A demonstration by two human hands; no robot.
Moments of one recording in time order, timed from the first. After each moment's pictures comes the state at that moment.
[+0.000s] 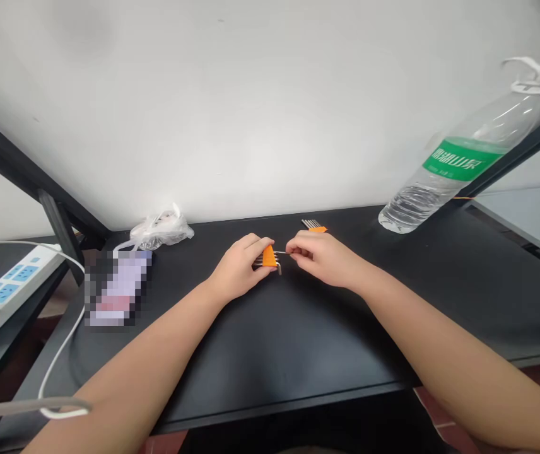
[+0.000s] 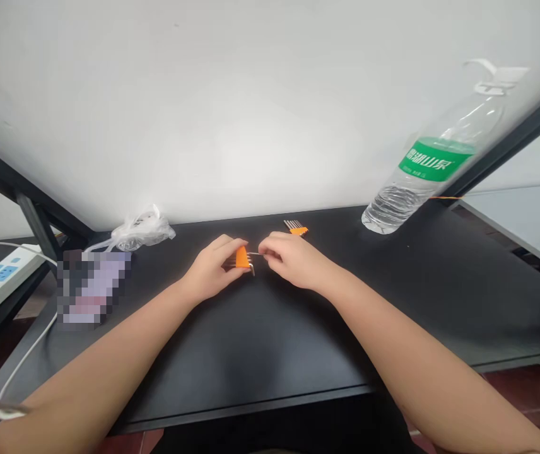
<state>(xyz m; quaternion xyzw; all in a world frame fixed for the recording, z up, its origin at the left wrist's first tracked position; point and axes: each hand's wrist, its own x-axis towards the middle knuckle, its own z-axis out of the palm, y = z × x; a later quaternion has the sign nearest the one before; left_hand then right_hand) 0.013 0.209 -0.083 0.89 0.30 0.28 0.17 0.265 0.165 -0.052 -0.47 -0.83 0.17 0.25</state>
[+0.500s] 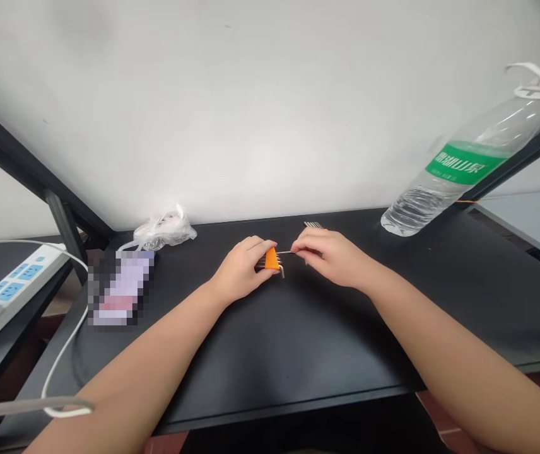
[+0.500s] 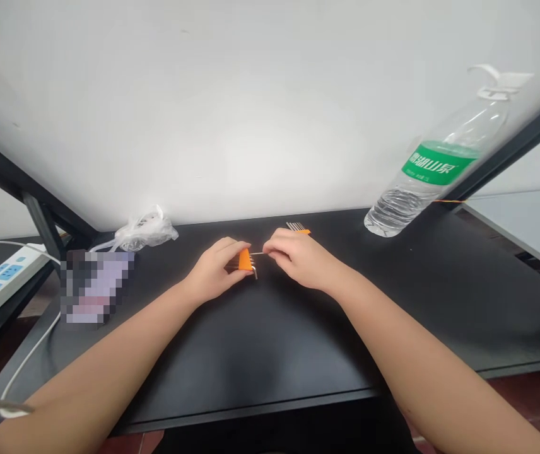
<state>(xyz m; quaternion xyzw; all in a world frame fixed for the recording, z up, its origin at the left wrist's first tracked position) 0.012 0.209 -0.086 0.89 0.29 0.29 0.18 0.272 0.164 -0.043 -0.44 -0.84 0.15 0.27</state>
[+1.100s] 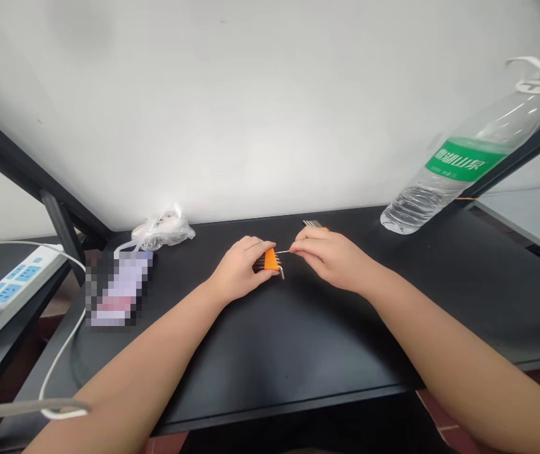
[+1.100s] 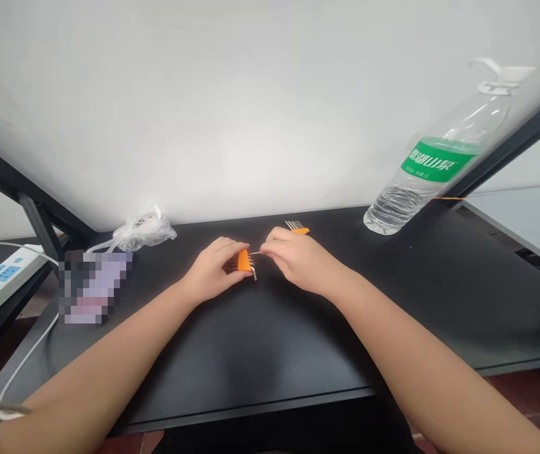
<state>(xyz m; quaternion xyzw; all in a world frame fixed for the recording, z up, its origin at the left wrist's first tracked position) 0.012 0.212 -0.089 0.90 0.26 0.32 0.15 0.271 0.158 -0.046 -0.41 -0.87 0.07 0.28</state>
